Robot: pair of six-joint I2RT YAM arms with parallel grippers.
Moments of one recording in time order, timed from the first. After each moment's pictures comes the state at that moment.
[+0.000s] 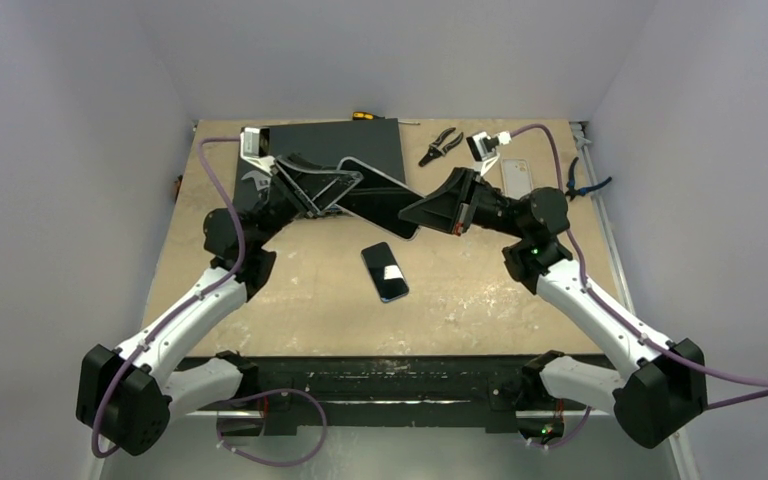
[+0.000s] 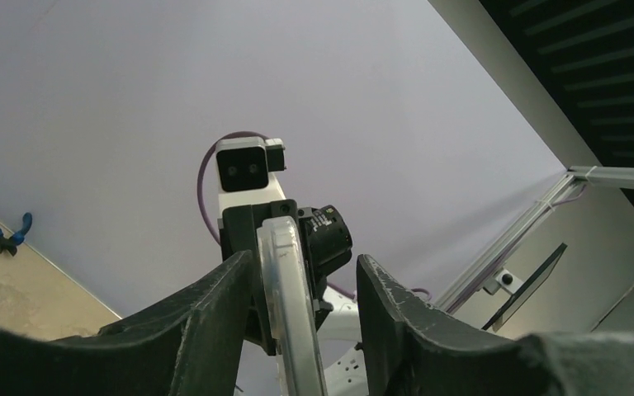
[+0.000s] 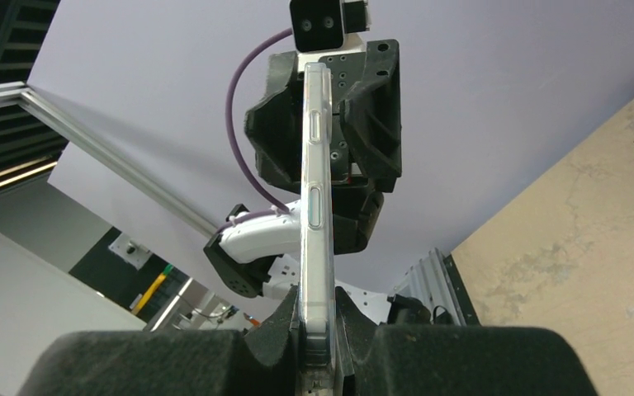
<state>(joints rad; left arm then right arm) -0.46 1.09 0.78 0.99 0.50 -1.32 0.49 1.12 0.86 0.73 -0.85 1.28</state>
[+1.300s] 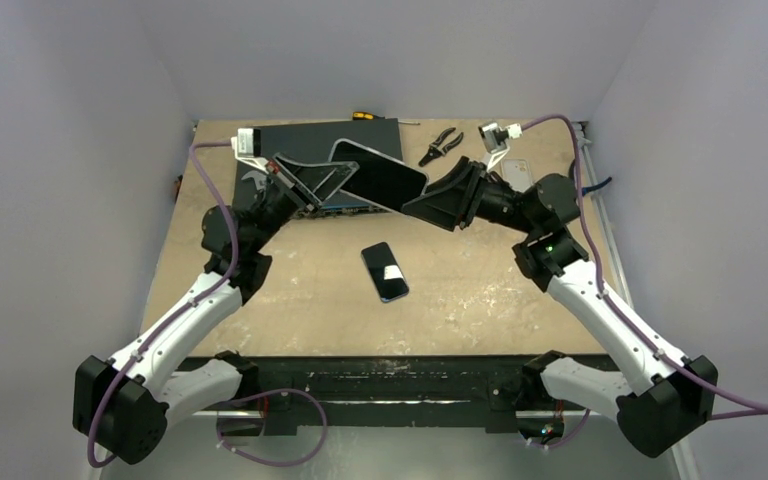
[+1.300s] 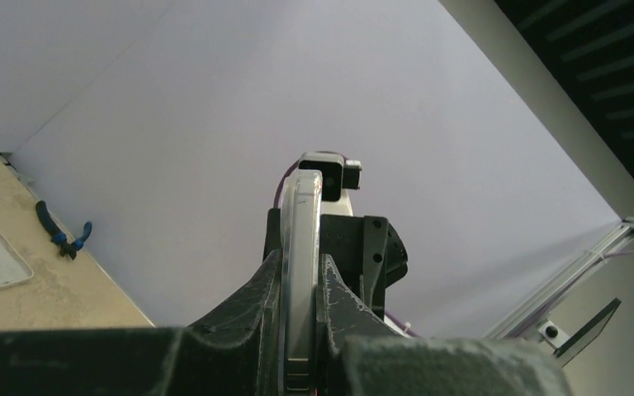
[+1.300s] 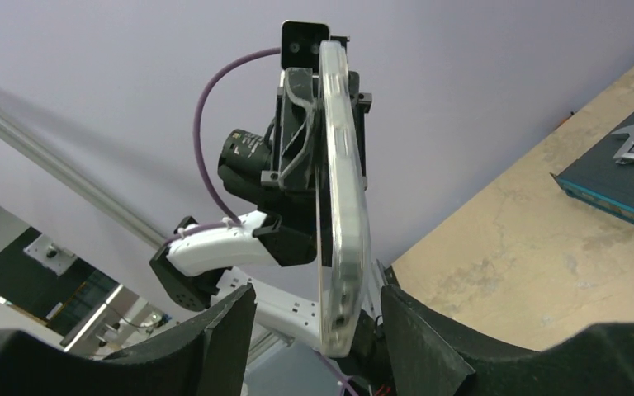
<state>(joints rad) -0.46 1.04 0.78 0.82 0.42 -1.25 0.47 1.08 0.97 0.44 -0.80 1.03</state>
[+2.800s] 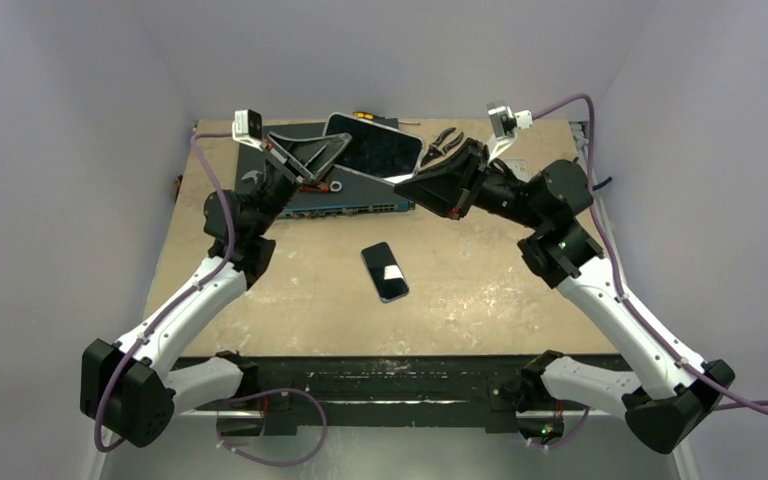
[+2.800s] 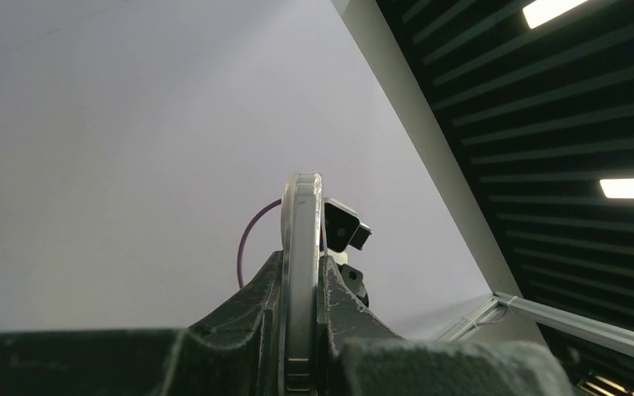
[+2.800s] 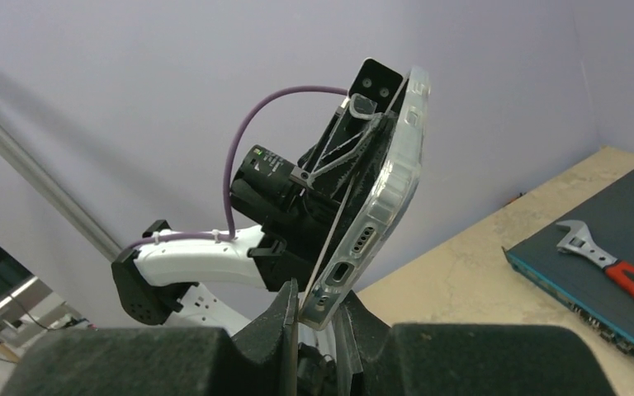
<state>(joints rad) -0.45 1.13 0.87 0.86 0.32 -1.54 0.58 1.09 1.16 0.27 -0.67 0.77</state>
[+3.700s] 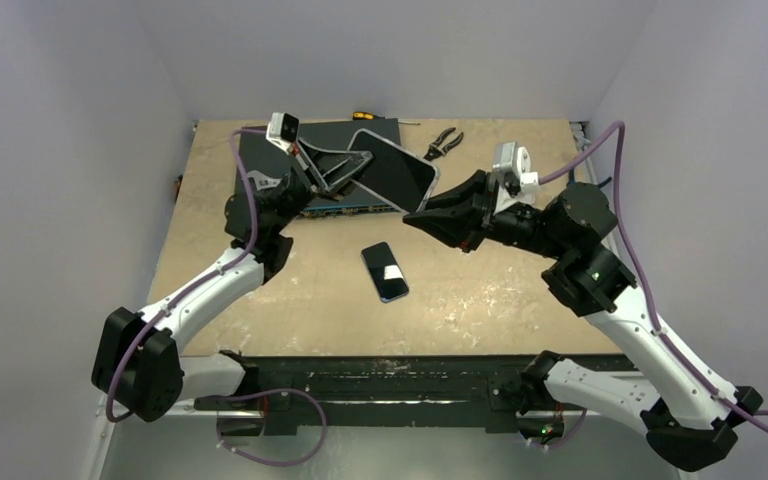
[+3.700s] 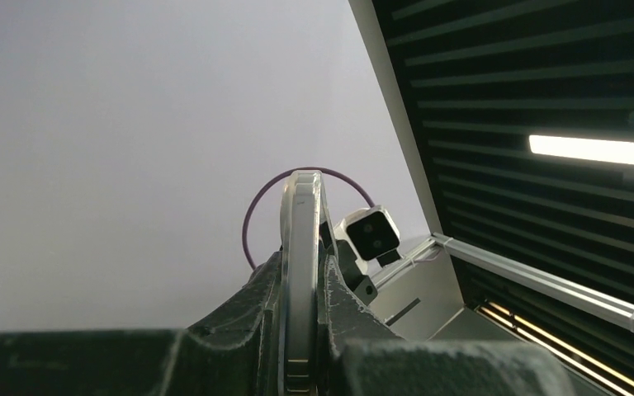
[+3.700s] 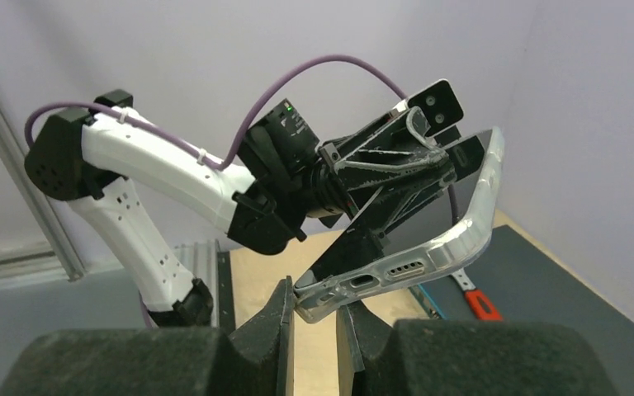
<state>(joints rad) -0.51 1.27 0.87 1.04 0.49 -1.72 0.71 0.93 1.21 -0.02 -0.57 0.18</state>
